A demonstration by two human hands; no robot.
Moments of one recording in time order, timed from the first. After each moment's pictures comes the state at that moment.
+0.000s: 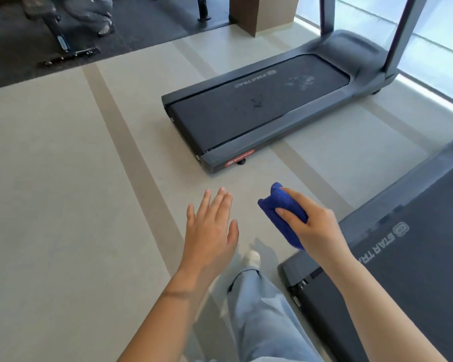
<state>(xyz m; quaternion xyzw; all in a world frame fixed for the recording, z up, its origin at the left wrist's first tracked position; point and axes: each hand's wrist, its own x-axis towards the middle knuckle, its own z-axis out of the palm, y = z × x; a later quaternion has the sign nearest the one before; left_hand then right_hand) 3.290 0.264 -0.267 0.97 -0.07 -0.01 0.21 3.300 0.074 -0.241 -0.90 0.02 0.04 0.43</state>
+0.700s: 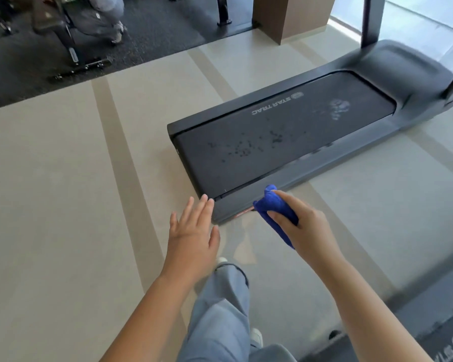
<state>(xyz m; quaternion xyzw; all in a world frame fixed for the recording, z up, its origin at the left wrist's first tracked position) 3.684 0.276 -0.287 0.99 -0.01 -0.04 0.16 3.714 0.070 -0.263 -0.90 -0.02 0.07 0.44</state>
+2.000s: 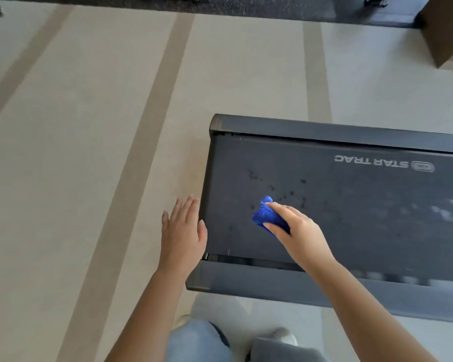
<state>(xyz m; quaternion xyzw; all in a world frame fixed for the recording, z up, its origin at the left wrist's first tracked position) 4.078 0.335 -0.540 0.92 0.33 -0.01 0.20 4.221 0.161 -0.515 -0.89 -0.32 0.20 0.27</state>
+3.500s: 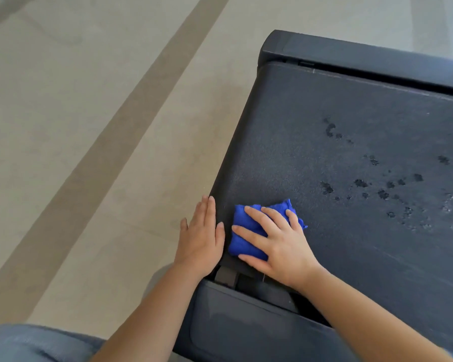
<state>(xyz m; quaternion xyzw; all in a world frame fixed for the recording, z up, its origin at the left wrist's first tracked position) 4.085 0.371 -0.979 0.87 0.42 -0.08 0.23 4.223 0.250 -0.986 -0.72 -0.67 -0.06 0.16</state>
